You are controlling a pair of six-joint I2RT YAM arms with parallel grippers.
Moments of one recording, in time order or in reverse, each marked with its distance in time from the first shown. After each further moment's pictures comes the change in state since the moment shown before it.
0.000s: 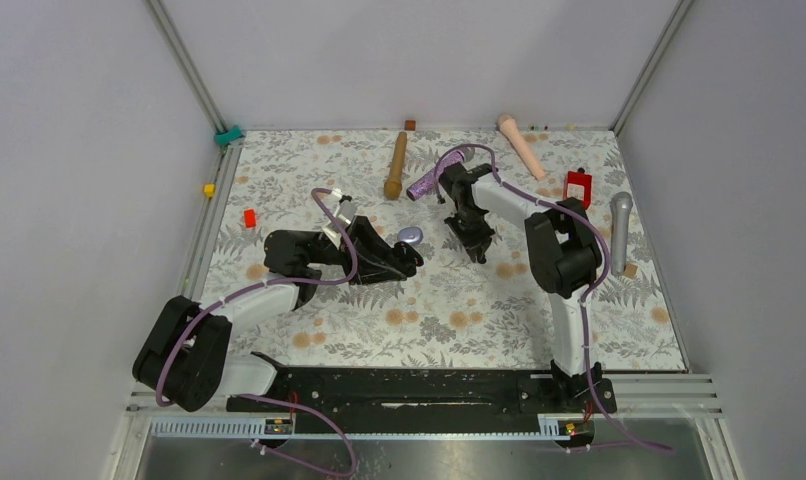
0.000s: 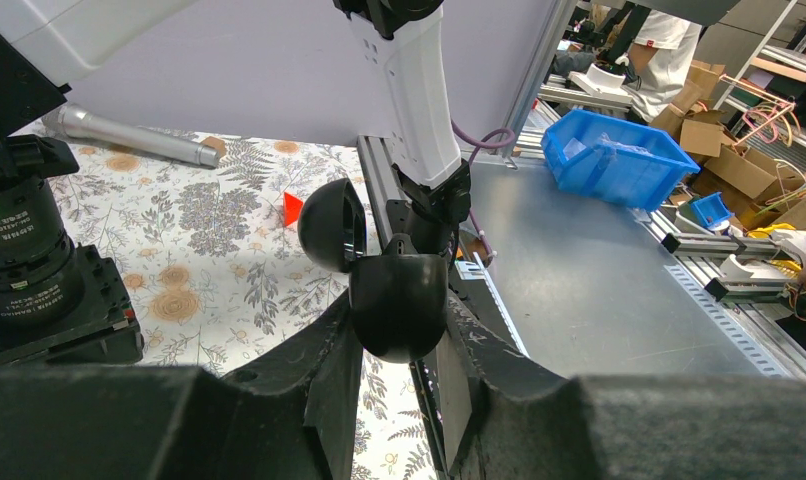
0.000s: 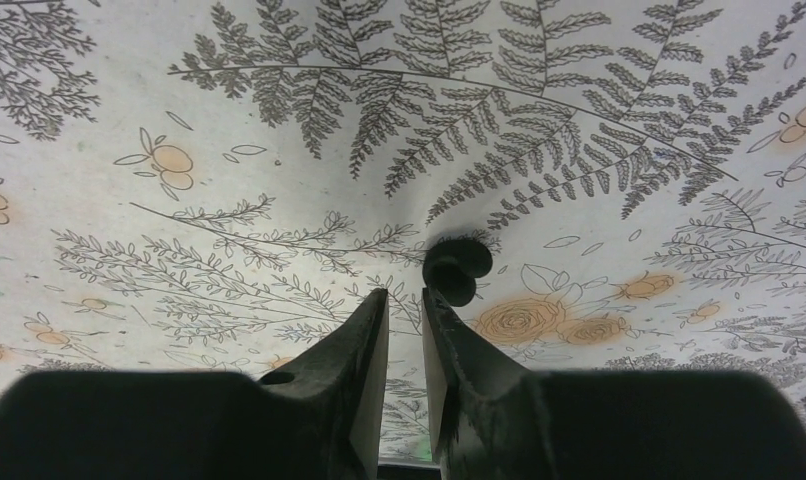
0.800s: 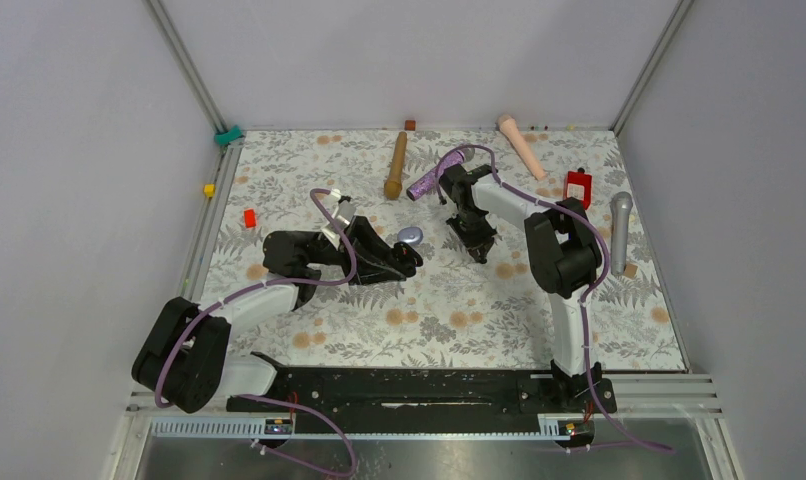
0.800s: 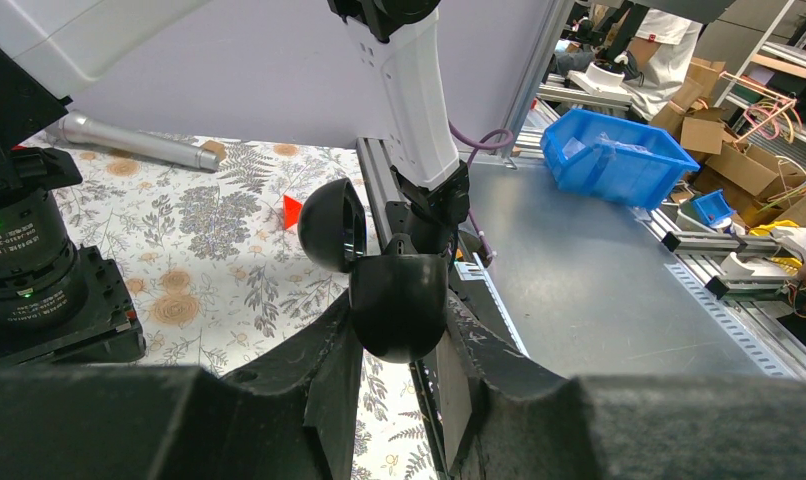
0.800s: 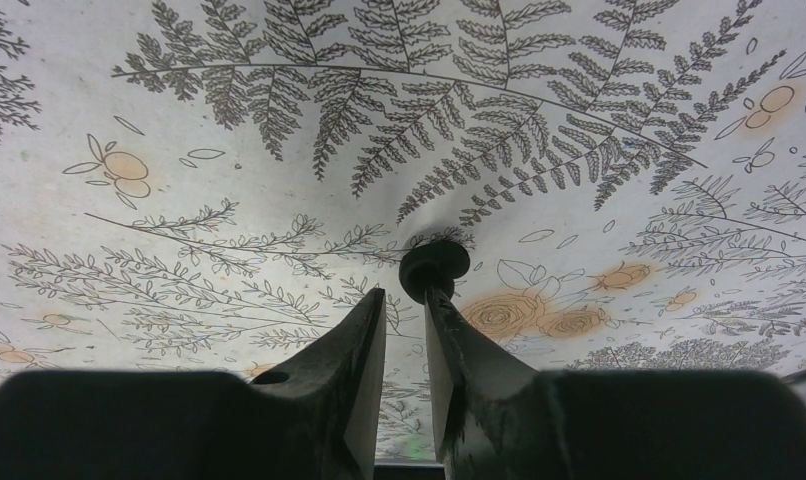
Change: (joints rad) left arm 0.000 -0.007 0.000 0.007 0.003 -0.003; right arm 0.005 0.000 -0.011 0.004 0.057 0.004
